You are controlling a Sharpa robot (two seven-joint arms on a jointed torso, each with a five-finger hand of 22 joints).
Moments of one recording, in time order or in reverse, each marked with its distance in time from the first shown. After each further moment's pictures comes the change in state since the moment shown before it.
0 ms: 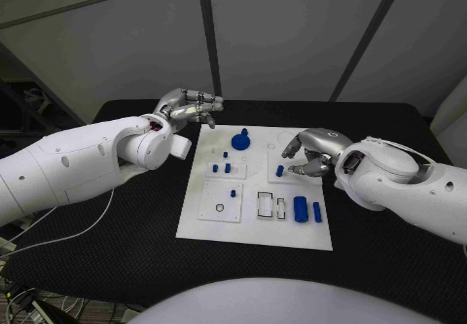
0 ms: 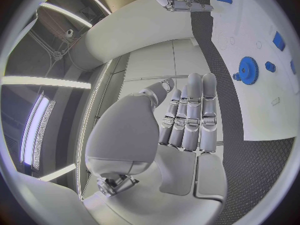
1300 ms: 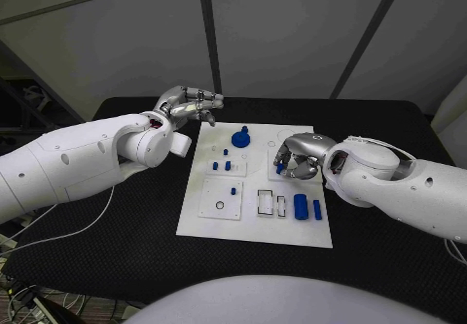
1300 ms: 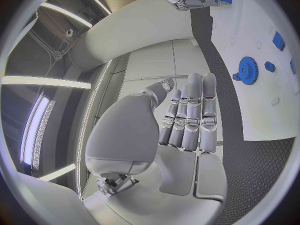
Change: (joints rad) left arm -0.001 0.000 0.000 -0.001 0.000 0.001 0.000; left_hand 0.000 0.000 -0.003 -0.003 0.000 0.000 0.000 0.000 0.000 0.000 0.000 0.000 0.000 0.000 0.000 0.000 -0.003 0.000 0.000 0.000 -0.004 -0.002; right arm -0.002 0.067 -0.007 -0.038 -0.007 0.103 0.003; right_hand 0.033 0.033 0.038 0.021 0.003 0.046 -0.001 0.015 0.007 0.135 -0.041 0.062 0.005 0.005 -0.020 0.086 0.080 0.000 0.068 -0.029 0.066 0.000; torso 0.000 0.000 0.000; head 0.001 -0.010
